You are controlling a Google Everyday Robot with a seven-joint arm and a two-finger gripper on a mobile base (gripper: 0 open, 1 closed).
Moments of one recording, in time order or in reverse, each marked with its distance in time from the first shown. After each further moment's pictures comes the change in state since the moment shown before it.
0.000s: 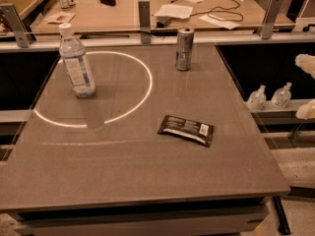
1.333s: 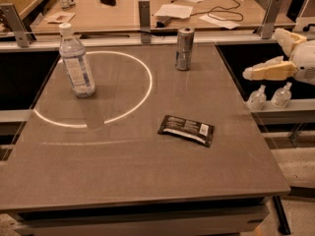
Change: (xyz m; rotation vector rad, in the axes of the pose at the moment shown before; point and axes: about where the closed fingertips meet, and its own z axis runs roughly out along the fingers) arm -0.013 -0.096 0.077 0.300 0.010 -0.088
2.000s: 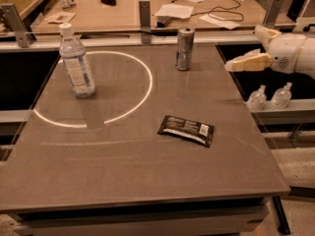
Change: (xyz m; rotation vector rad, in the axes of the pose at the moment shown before) arm 0.017 -0.024 0.058 -0.018 0.047 0.016
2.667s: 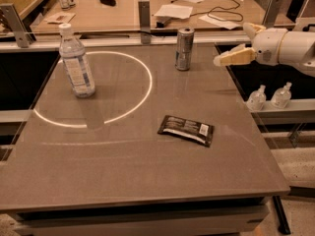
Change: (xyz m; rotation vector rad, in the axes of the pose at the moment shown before) arm 0.002 -0.013 0.050 -0.009 0.040 -0.031
